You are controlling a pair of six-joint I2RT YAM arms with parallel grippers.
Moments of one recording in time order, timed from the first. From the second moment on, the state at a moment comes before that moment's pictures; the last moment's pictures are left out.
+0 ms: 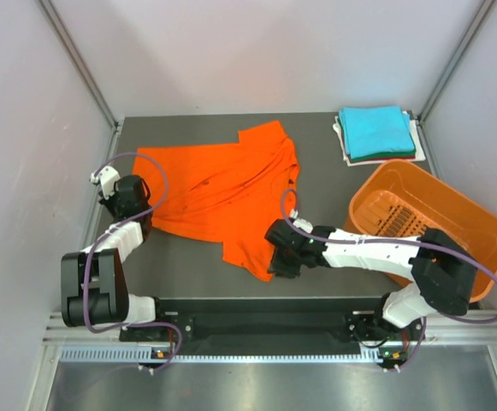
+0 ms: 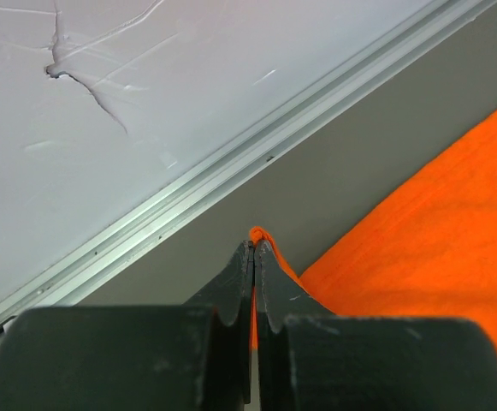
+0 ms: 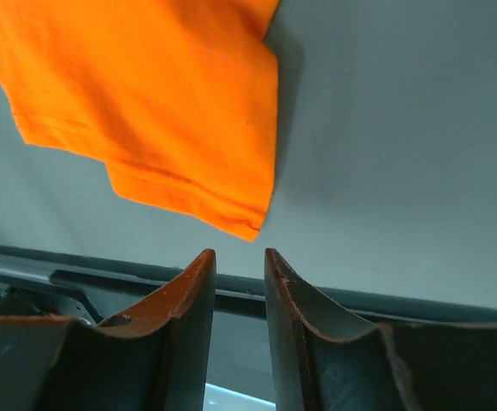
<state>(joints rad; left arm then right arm) 0.11 1.37 0.61 0.30 -0.82 -0.27 1.05 1.47 0.86 -0.52 0.10 1.29</state>
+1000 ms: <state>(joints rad) 0.10 1.36 0.61 0.29 -0.81 -0.27 1.13 1.60 0.87 -0.51 0.17 1.60</state>
